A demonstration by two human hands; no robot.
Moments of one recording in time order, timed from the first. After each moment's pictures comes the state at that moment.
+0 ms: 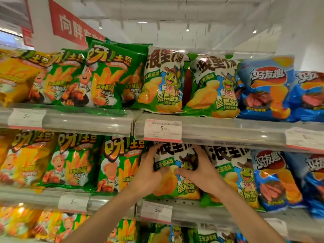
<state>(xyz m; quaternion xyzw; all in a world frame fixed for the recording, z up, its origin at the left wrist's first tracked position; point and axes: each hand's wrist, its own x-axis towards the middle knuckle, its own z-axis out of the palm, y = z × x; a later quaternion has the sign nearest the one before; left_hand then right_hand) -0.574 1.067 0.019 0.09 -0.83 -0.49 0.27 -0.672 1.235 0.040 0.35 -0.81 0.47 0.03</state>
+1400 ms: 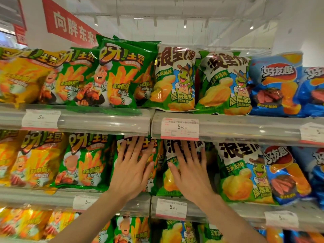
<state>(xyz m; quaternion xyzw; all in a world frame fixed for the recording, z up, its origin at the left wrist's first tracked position) -0.535 0.988 0.001 0.06 -0.91 0.08 0.40 -0.639 1.173 0.003 0.36 -0.88 0.12 0.27</state>
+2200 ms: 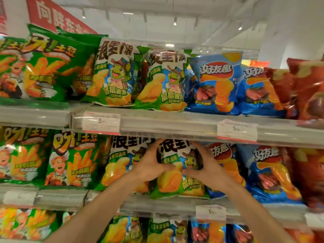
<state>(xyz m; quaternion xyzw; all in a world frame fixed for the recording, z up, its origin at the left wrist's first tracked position) -0.654 1.190 0.039 0.04 -0.85 -0.48 0.19 -0.747 1.383 0.035 0.39 -0.82 0.42 0.01</state>
